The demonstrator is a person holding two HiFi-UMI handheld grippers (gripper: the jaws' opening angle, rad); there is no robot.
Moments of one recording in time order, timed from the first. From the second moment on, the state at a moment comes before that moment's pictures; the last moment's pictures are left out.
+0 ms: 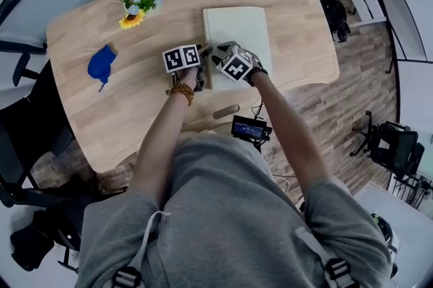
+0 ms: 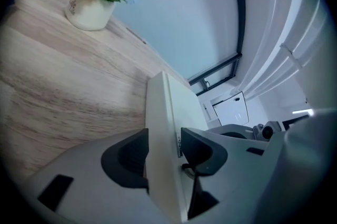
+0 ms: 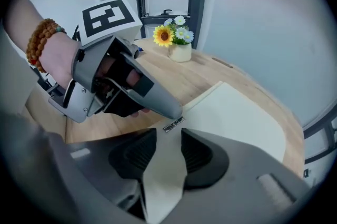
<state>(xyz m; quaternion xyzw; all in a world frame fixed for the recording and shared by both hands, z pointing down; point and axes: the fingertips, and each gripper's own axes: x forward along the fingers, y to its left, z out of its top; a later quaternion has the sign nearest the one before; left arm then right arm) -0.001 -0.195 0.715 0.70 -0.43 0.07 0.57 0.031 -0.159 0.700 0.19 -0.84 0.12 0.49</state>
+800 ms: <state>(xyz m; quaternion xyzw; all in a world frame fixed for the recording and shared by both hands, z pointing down) 0.007 -0.190 0.715 0.70 -0.43 0.10 0.56 0.046 -0.157 0.689 0.23 -0.85 0.16 0.44</state>
